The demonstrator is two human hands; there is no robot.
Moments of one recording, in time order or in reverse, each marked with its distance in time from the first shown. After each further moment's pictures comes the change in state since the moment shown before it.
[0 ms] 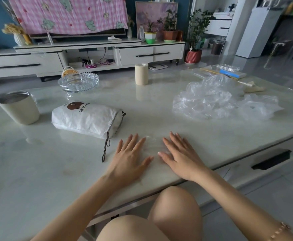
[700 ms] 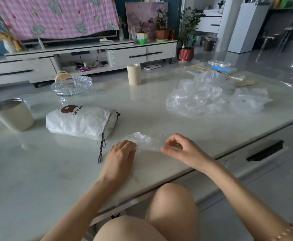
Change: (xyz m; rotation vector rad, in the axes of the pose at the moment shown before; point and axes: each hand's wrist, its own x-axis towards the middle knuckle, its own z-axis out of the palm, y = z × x) left_hand -0.005 -0.004 0.002 -0.169 0.376 0.109; right_hand -0.014 0.013 -0.020 0.617 0.057 0.059
